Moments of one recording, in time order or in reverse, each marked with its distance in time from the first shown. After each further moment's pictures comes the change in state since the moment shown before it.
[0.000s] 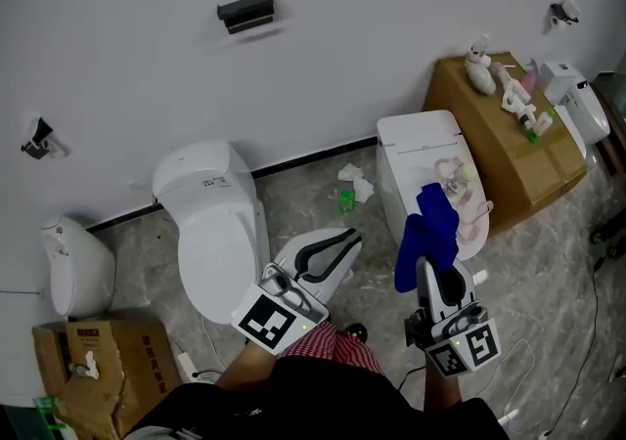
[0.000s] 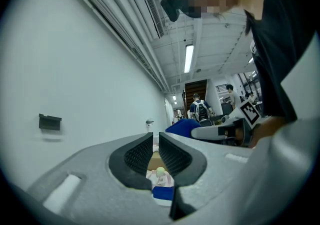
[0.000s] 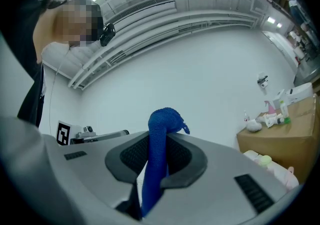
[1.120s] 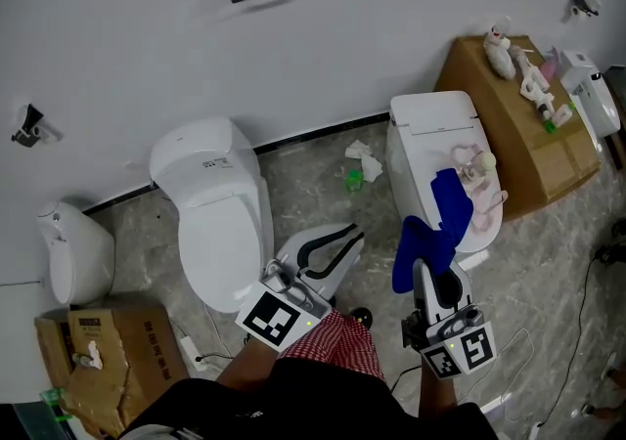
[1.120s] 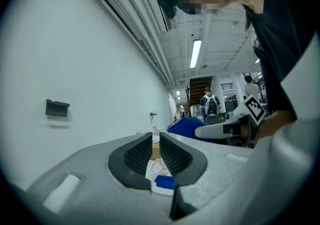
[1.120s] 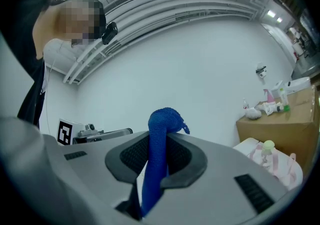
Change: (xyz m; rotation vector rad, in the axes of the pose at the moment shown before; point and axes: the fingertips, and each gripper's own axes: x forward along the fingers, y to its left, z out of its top) left arm -0.010 0.046 -0.051 -0.051 0.067 0.025; right arm 0.036 0.007 -0.057 0.039 0.104 -0.030
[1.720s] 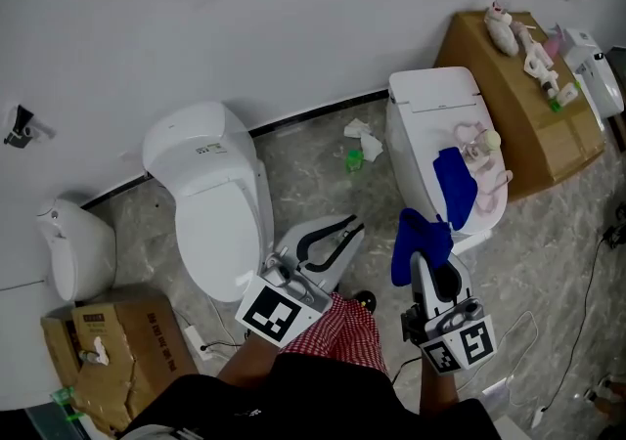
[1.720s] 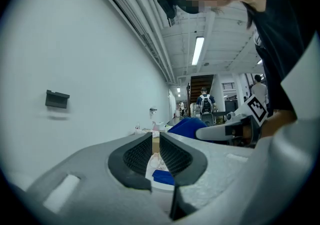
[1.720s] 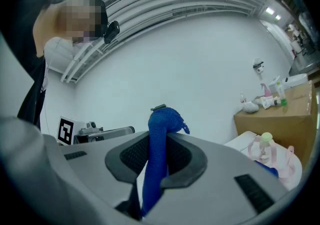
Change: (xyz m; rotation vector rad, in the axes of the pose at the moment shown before) left arm 0.006 -0.001 -0.027 -0.025 0.045 -0.003; right arm -0.001 -0.007 -0.027 0.022 0.044 -0.016
